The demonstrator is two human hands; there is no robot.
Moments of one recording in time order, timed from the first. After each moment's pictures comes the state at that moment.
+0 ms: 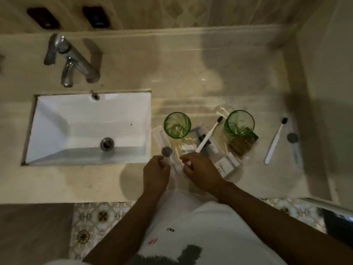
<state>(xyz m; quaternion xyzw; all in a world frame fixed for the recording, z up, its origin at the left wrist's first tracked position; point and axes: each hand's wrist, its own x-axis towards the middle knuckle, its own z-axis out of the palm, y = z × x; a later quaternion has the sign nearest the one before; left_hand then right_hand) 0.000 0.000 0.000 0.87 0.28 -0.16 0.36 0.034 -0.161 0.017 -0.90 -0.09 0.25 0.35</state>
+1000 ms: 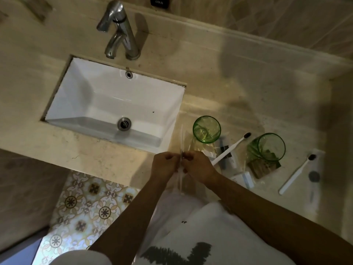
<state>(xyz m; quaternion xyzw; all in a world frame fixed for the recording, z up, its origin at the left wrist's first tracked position) 0.011 0.022 -0.006 0.65 0.44 -0.15 0.60 0.066 -0.098 0.007 -0.81 0.02 0.42 0.41</state>
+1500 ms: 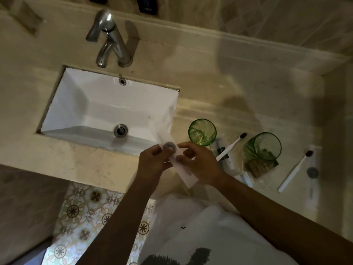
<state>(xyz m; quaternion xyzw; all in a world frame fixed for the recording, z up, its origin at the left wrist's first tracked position) 0.024 0.044 0.033 0.52 0.40 -0.07 0.75 0.084 -0.107 0.046 -0.82 -0.06 0.34 0.45</state>
